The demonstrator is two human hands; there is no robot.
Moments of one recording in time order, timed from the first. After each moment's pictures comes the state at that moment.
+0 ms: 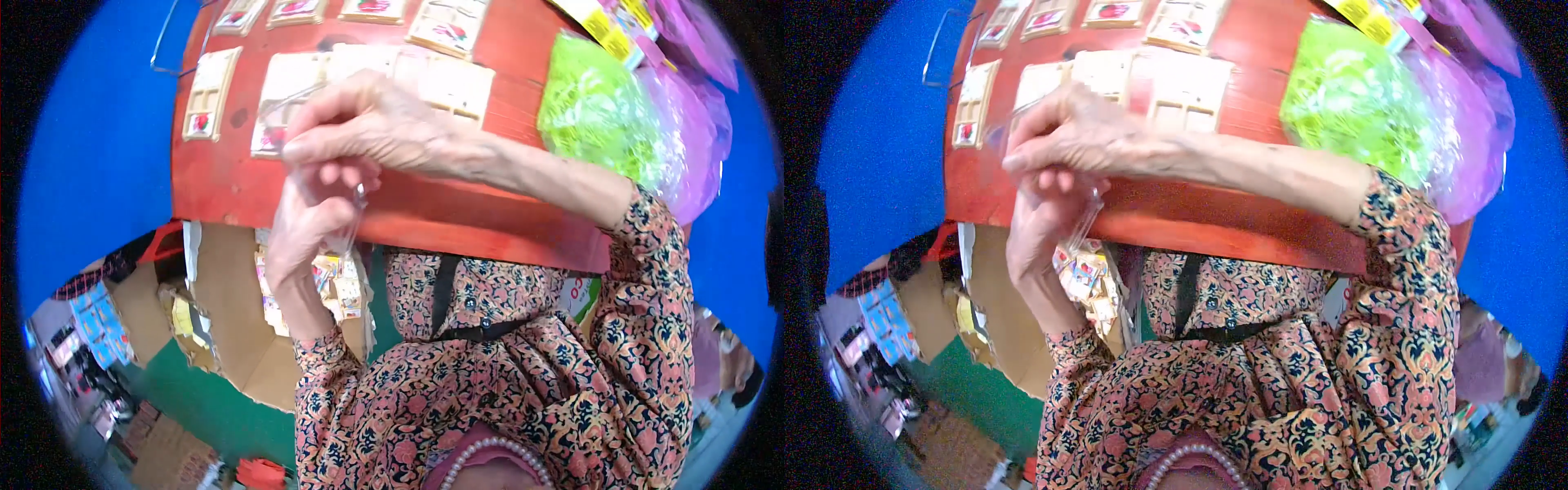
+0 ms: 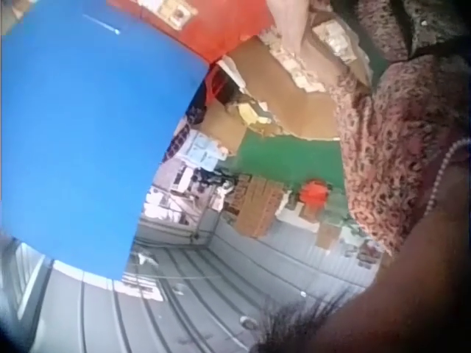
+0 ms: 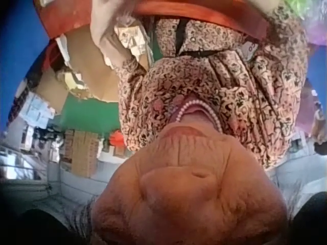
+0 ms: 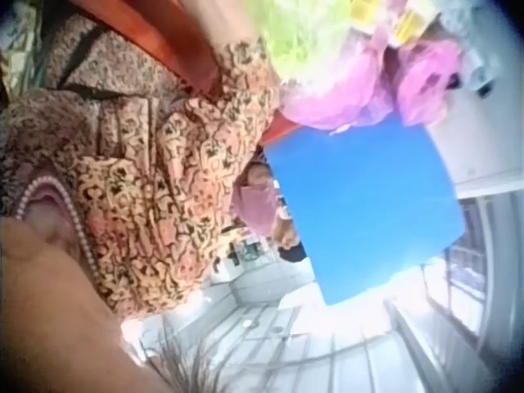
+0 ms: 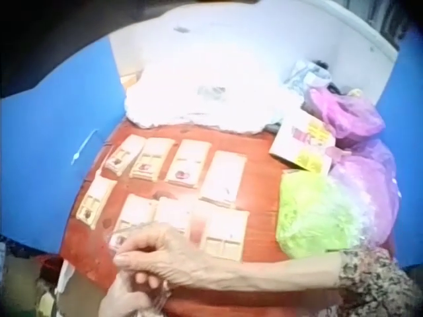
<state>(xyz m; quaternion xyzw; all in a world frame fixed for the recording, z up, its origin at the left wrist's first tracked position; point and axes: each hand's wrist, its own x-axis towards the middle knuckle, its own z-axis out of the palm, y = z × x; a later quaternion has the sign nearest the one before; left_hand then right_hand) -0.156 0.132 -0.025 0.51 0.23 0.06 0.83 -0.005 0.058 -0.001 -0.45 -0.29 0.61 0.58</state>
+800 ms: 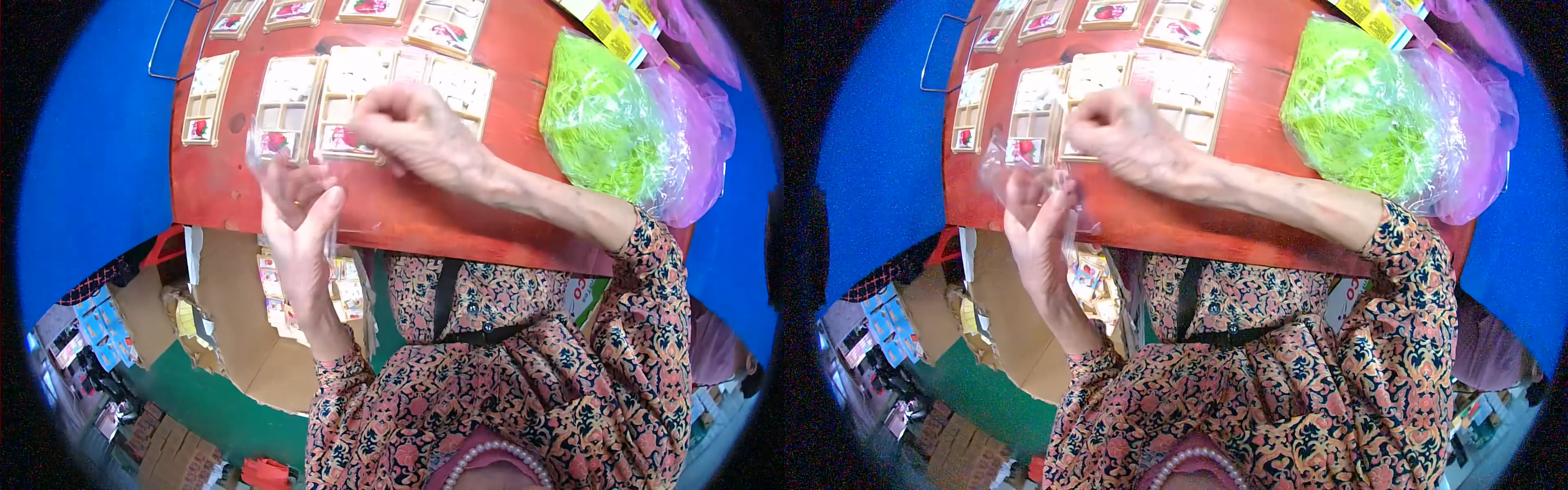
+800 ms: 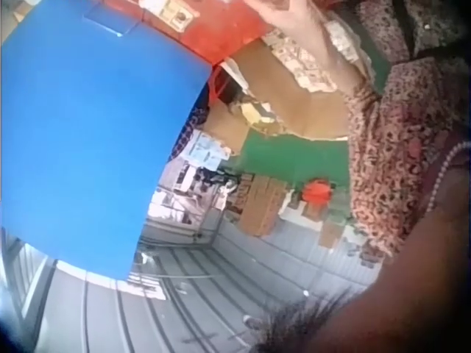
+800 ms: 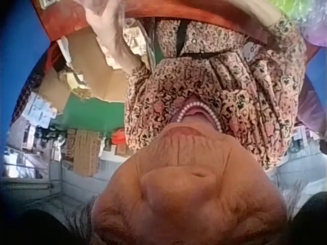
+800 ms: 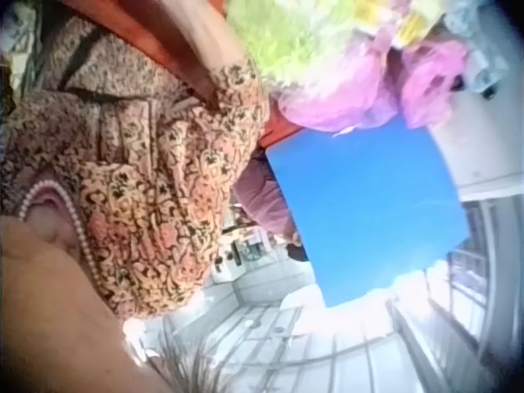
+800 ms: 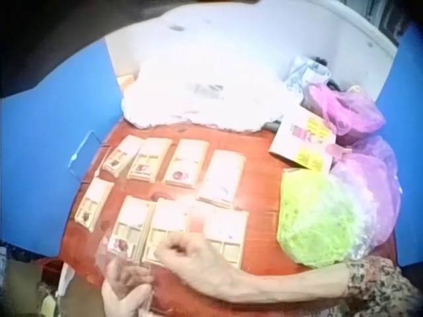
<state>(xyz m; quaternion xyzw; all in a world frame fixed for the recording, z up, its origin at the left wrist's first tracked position) -0.163 0.112 -0.021 0.54 0.37 0.21 0.73 -0.005 0.034 -0.031 -0.59 -0.28 0.45 0.61</state>
